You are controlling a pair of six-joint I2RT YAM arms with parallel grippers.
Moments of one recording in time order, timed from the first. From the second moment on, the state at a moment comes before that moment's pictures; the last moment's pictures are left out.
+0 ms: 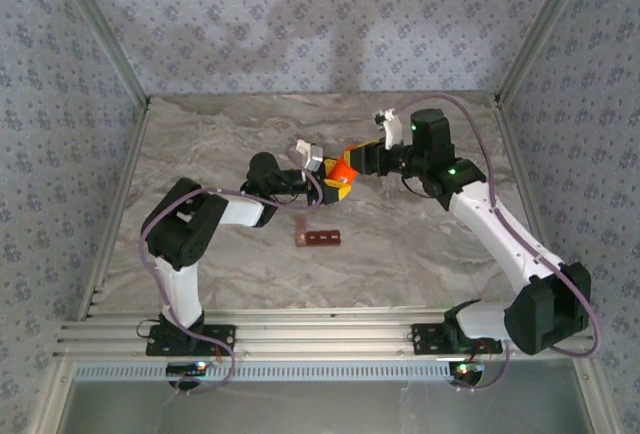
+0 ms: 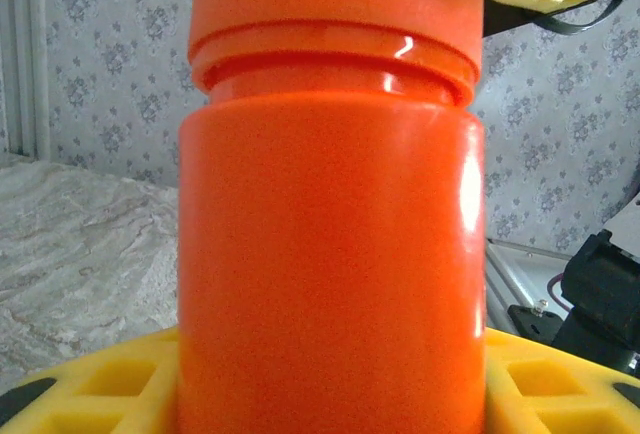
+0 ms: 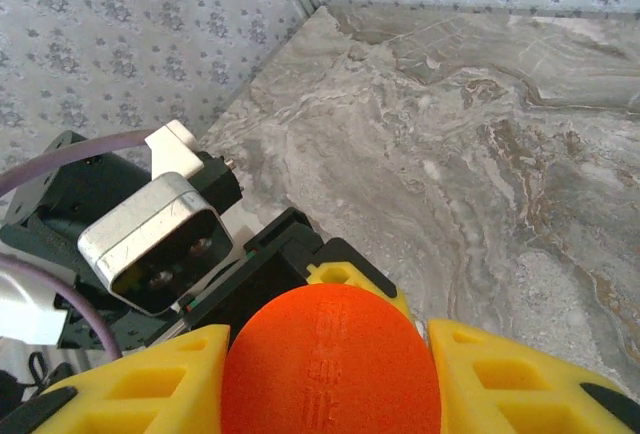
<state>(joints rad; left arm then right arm) -0.58 1.92 0.91 1.22 0.99 -0.39 0.41 1.31 1.14 -0.31 -0.54 0.22</state>
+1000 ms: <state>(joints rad) -0.61 1.92 0.94 1.26 0.97 -0.40 0.32 1.24 1.28 -0.48 -0.57 0.22</state>
